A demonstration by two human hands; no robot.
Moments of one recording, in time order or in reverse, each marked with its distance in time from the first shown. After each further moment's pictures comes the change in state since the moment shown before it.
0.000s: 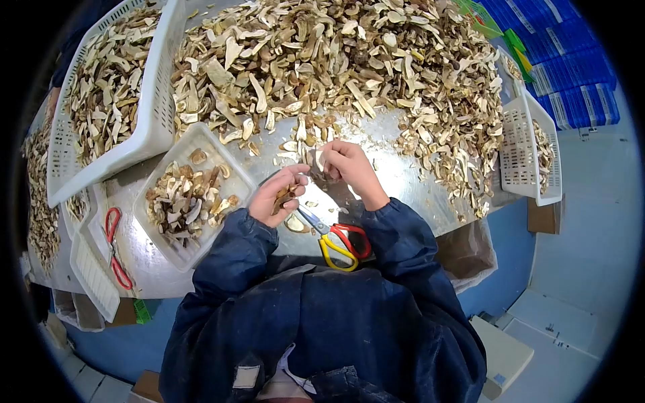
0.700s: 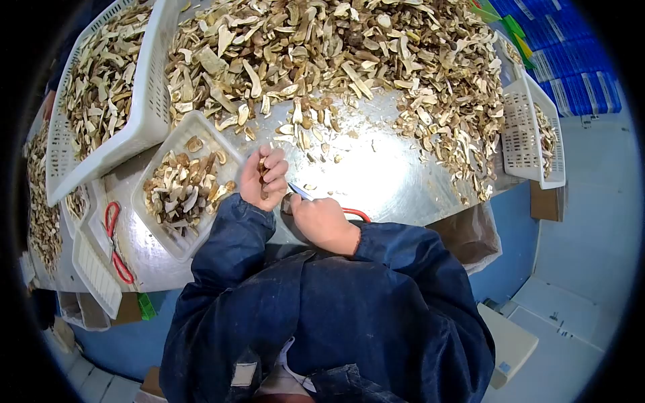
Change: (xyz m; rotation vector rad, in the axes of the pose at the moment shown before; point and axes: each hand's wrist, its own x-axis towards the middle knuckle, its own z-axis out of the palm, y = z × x) left_hand 0.002 -0.008 -0.019 -0.563 -0.365 0.189; right_hand -0.087 0.049 0.077 -1.415 -0.075 -0.440
